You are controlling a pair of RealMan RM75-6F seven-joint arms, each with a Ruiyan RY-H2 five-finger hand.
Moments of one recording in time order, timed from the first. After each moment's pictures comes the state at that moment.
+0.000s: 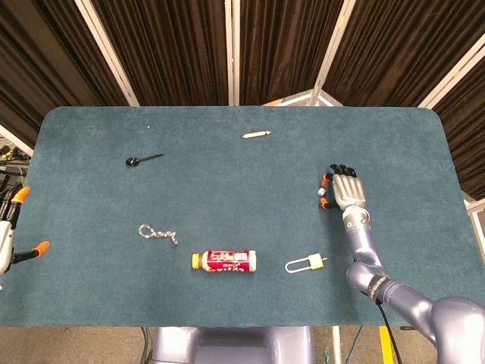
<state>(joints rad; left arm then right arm) -0.15 -1.13 -0.12 -1.57 1.39 1.44 -0.01 0.77 -1.73 0.32 -0.89 -0.82 0.74 -0.23</state>
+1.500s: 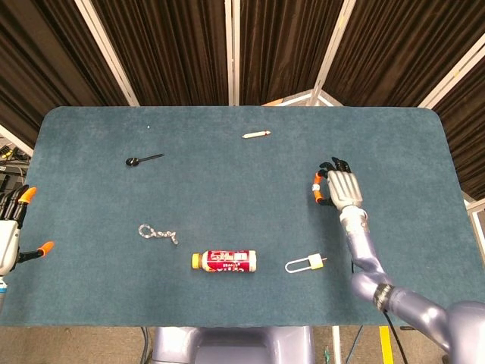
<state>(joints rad) -0.16 -1.14 -0.11 -1.56 1.39 1.41 -0.01 0.69 -1.62 0.32 -1.15 -1.00 0.91 -0.13</state>
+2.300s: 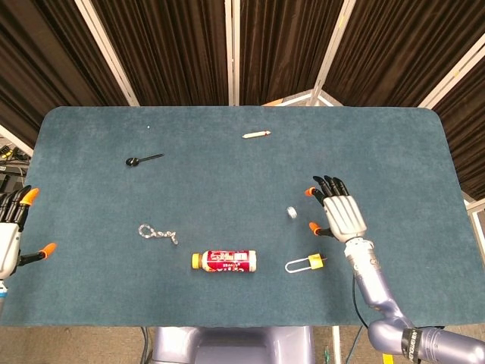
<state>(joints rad) -0.15 -1.13 -0.10 -1.59 1.43 1.46 -0.02 0.55 -1.44 0.21 -1.62 -1.13 1.15 -0.31</state>
